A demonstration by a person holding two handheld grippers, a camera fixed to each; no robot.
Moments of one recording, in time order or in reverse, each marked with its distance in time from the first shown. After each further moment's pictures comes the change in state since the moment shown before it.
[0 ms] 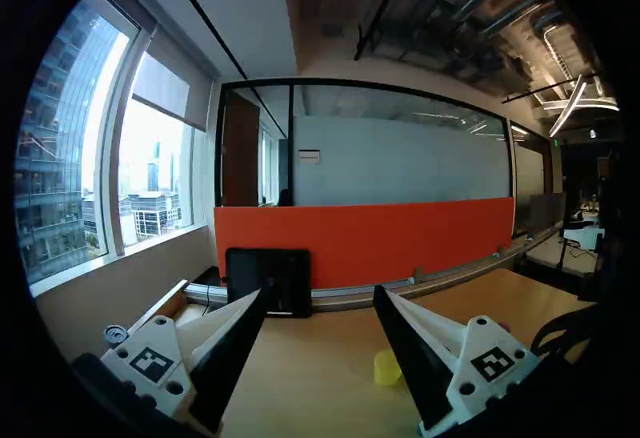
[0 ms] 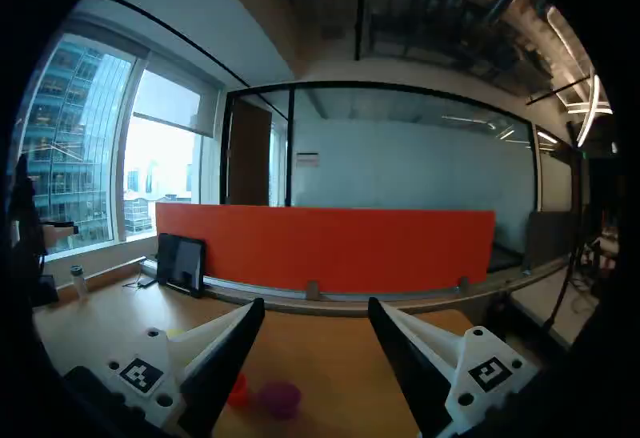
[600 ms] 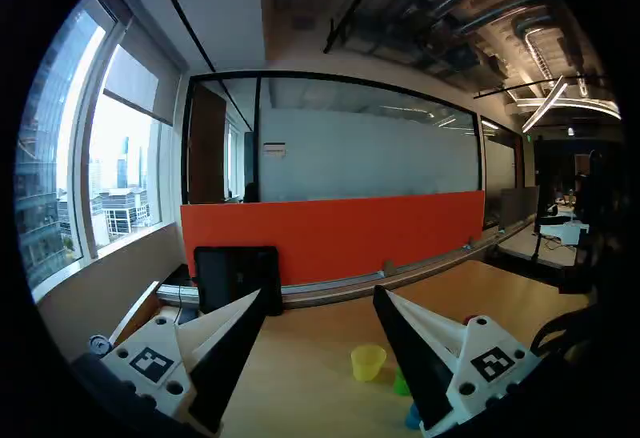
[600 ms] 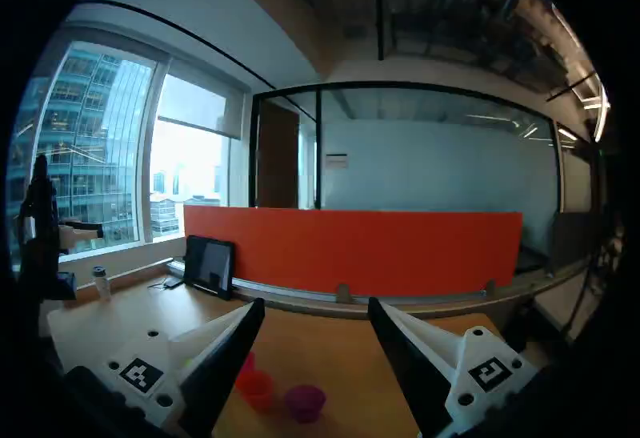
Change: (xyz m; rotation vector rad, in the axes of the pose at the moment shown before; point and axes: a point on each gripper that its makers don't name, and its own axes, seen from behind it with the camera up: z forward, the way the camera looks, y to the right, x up) left arm 0.001 0.024 0.005 -0.165 -0.035 0.011; right arm 0.006 -0.033 0.001 0.148 0.000 0.003
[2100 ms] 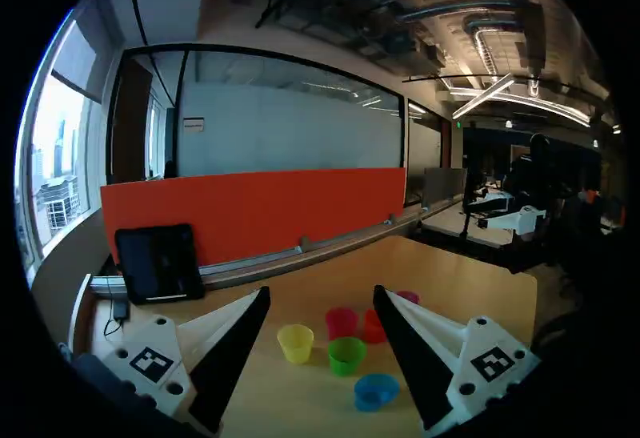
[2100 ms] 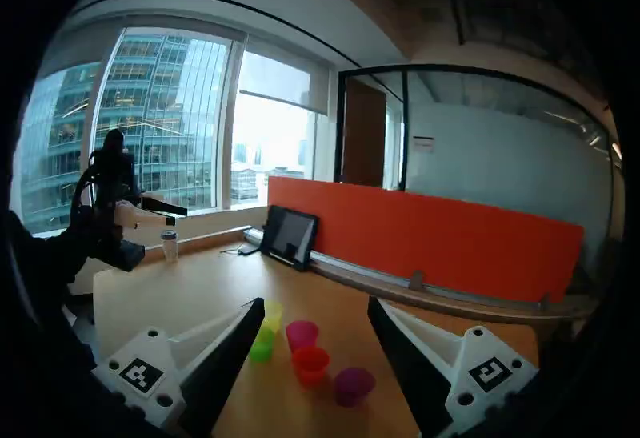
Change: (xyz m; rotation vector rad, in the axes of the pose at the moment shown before) left arm -0.033 0.077 0.001 -0.375 -0.110 0.003; right arm -0.023 -0.064 -0.018 0.366 -0.115 -0.091
